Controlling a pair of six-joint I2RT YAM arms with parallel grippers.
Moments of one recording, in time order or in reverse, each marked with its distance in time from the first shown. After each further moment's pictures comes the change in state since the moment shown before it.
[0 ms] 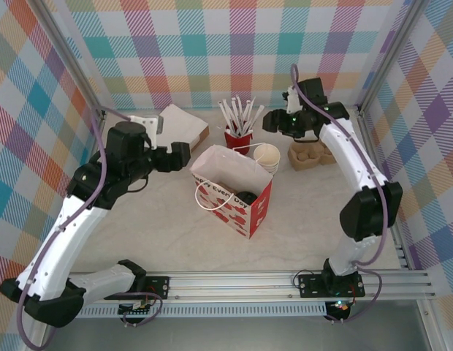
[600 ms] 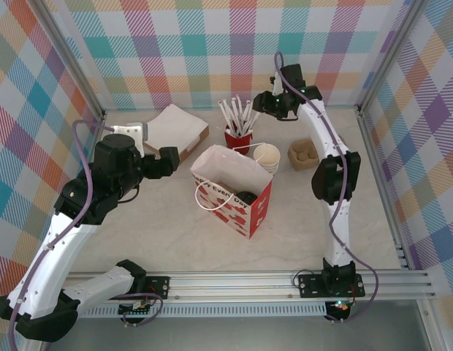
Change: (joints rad) left arm 0.000 -0.100 -0.058 -0.005 -0.108 -0.037; right arm -0.007 0.533 0.596 -0.010 -0.006 0.059
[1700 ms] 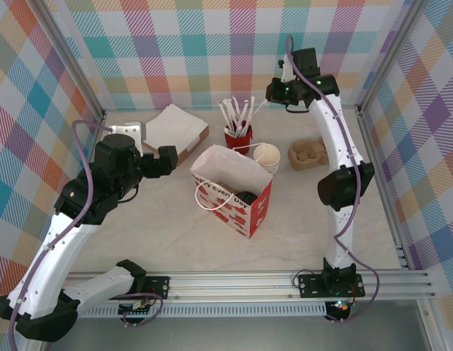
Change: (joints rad) left arm 0.000 -0.001 -0.004 0.000 -0.037 0.001; right arm 0.000 -0.166 0.072 -0.131 0.071 -0.088
